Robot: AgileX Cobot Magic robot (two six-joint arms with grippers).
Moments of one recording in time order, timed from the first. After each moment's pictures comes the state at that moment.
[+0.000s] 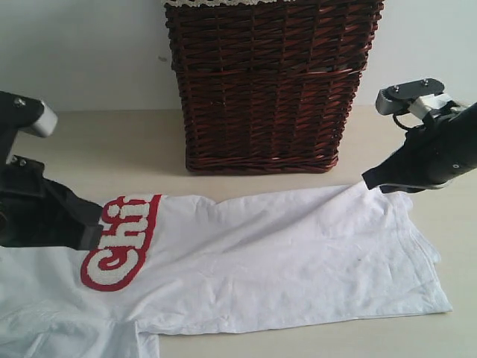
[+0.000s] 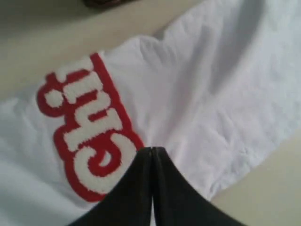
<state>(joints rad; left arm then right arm) -0.50 1.19 -0.63 -0.35 0.37 0.28 0.09 1.68 -0.92 0.53 0.46 -0.70</state>
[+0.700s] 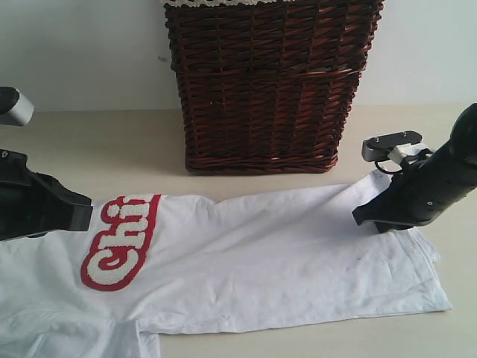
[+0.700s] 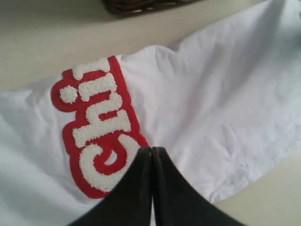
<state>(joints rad) -0.44 1.18 -0.62 -0.42 0.37 0.28 0.09 1.94 -0.93 0.35 0.38 -0.50</state>
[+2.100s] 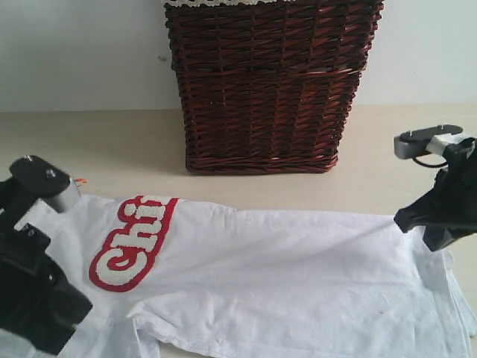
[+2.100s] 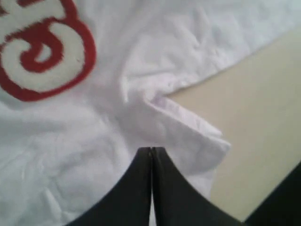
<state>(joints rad) -0.48 1.24 -0.62 -0.44 0.74 0.53 0.09 1.66 -0.91 0.11 0.80 -0.26</state>
